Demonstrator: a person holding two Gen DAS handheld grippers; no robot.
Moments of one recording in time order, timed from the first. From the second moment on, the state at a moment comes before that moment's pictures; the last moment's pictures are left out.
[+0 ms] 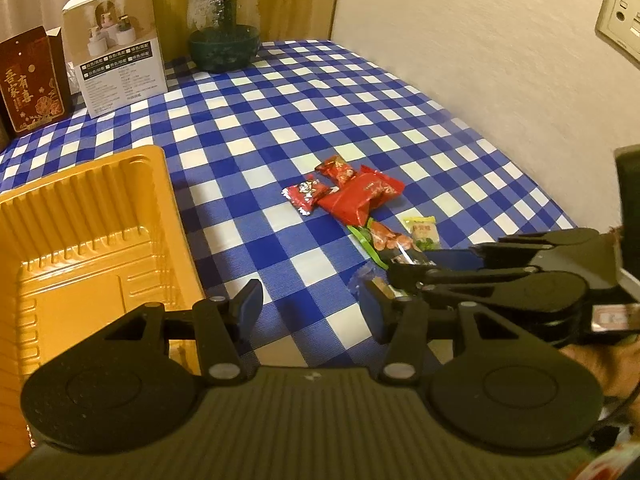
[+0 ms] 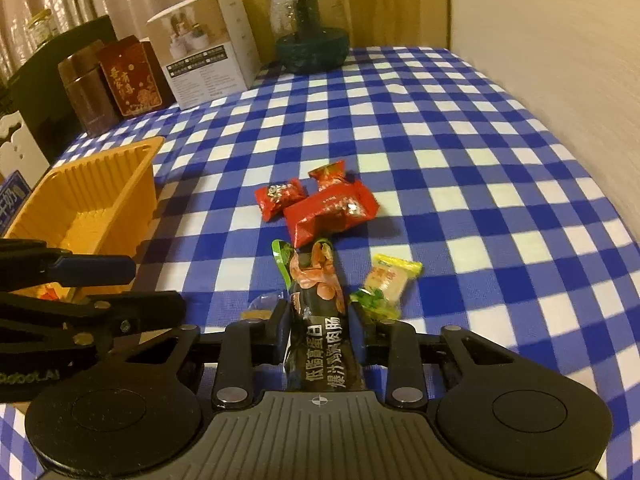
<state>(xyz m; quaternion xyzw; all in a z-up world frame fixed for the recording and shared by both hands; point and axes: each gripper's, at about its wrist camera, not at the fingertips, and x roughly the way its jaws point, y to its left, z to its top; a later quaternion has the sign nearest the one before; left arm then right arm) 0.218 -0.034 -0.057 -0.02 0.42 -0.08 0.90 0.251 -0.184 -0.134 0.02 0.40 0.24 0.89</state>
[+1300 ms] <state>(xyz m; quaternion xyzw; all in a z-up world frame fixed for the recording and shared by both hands) 0.239 -0.104 -0.096 0.00 0.43 -0.04 0.90 0.227 -0.260 -0.137 0.06 0.42 0.16 0.89</state>
